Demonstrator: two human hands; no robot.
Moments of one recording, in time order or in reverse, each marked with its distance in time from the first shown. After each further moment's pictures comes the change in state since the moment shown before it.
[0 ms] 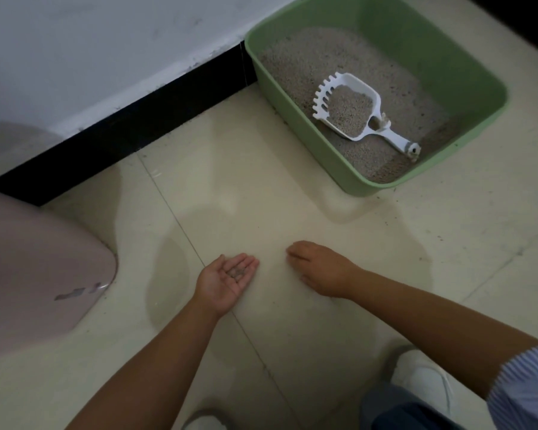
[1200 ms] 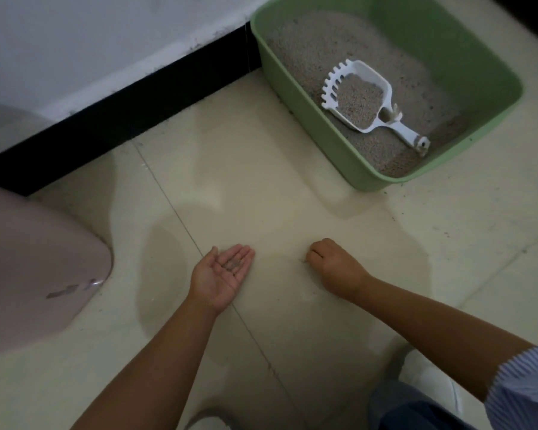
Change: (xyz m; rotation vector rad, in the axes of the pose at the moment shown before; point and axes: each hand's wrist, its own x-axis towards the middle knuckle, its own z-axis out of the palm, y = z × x) left_hand 0.007 0.010 -0.010 -0.063 -0.075 0.026; right_hand 0.000 -0.001 0.020 -0.218 0.242 0.116
